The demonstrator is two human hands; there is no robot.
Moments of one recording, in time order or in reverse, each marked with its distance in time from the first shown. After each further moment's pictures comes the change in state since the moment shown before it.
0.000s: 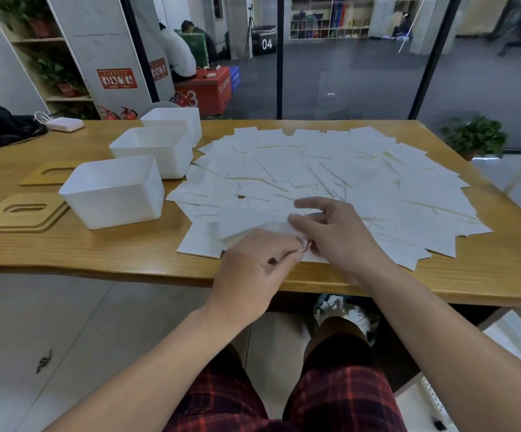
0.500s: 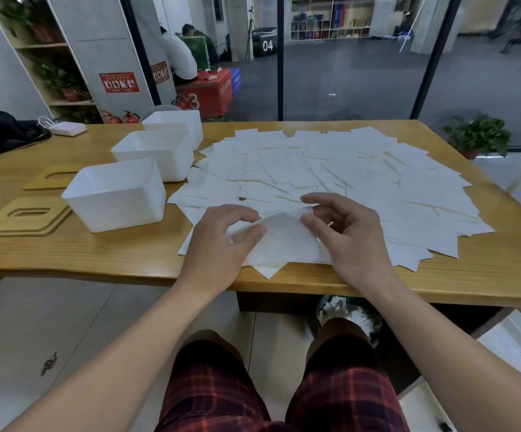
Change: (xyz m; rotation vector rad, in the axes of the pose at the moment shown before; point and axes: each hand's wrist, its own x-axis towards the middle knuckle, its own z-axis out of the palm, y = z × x) left_hand 0.024 -0.024 -0.042 0.022 0.066 -0.285; right_hand -0.007 0.020 -0.006 0.007 0.172 -0.347
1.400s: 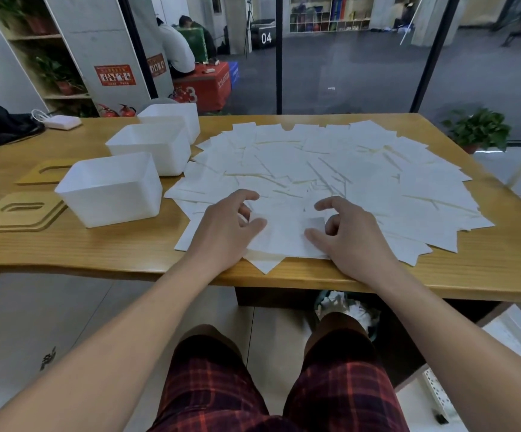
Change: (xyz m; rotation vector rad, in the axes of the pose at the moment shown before) left_hand 0.034 -0.010 0.014 0.128 -0.149 -0.132; right_hand 0.007 0.021 -0.014 -0.554 -0.099 0.198
